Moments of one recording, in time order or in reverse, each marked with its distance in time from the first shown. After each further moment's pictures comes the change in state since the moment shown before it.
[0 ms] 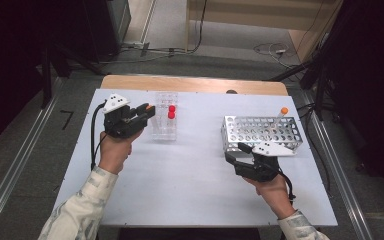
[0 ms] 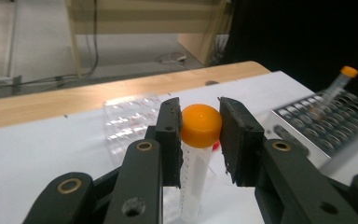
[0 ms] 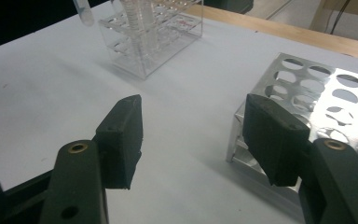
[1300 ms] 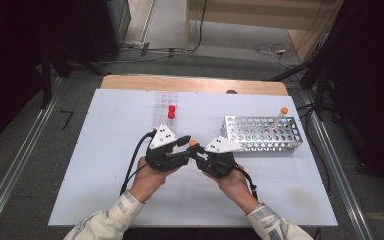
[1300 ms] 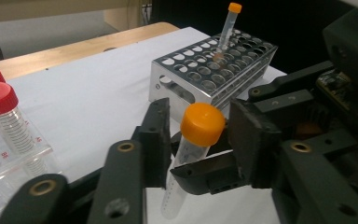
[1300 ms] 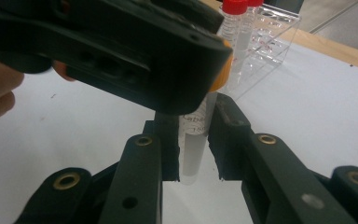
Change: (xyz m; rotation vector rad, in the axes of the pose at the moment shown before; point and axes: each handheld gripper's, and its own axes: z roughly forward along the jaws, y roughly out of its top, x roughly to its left) left arm -0.100 -0.055 0.017 0.094 -0.276 0.139; right arm 0.076 0.030 0.069 0.015 0.118 -0.118
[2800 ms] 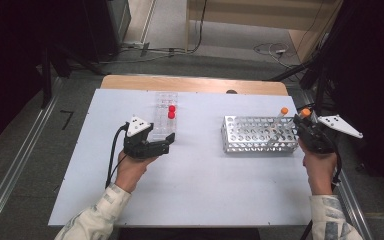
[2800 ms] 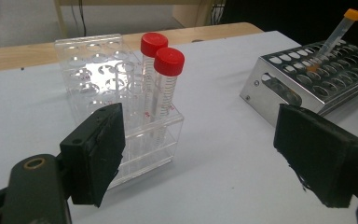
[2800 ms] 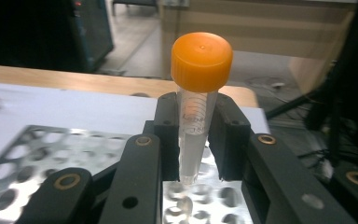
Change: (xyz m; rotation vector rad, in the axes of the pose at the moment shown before) left arm 0.059 -0.013 -0.015 -0.002 0.250 -0.137; right arm -0.176 -0.031 -0.152 -0.149 -0.620 0.273
